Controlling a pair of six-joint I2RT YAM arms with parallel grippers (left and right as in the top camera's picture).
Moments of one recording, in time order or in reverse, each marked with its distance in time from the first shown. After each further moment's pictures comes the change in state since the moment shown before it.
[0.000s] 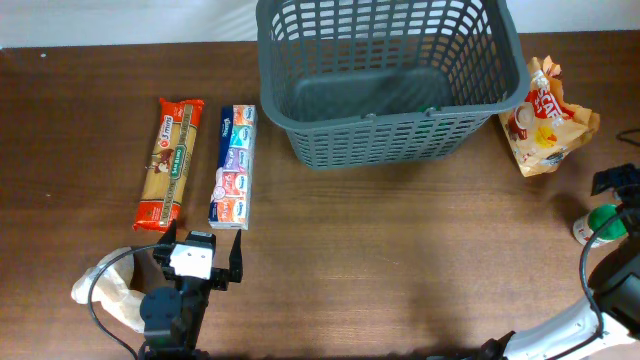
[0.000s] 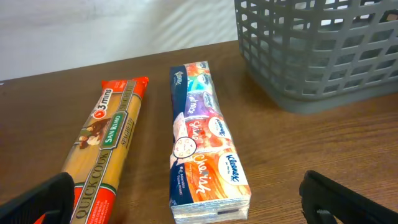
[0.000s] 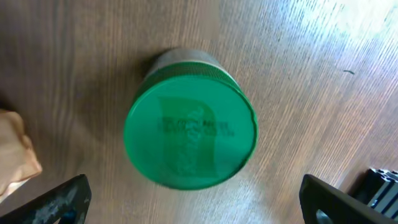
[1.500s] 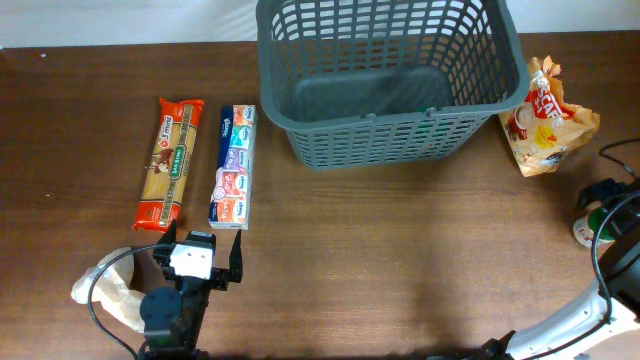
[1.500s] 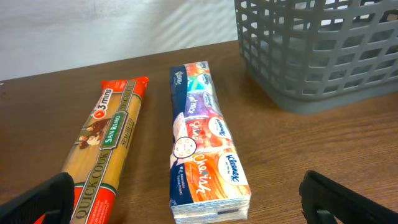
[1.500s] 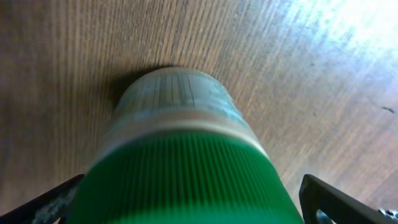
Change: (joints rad) left arm 0.000 0.000 0.000 0.000 0.000 0.000; right arm -0.024 0.119 -0.064 0.107 -0.001 -0.123
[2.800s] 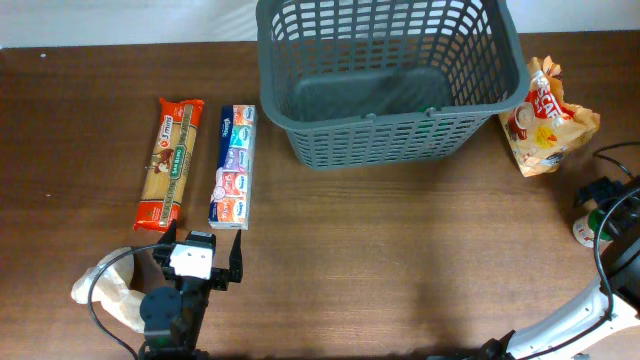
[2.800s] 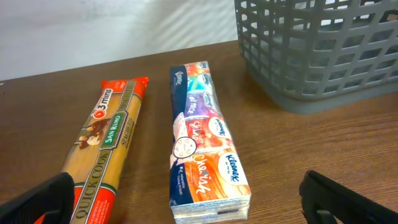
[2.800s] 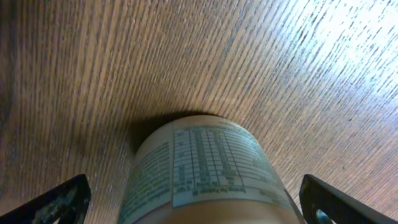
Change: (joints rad) left arm 0.000 0.000 0.000 0.000 0.000 0.000; right arm 0.000 0.026 -0.034 0.125 -0.003 -0.080
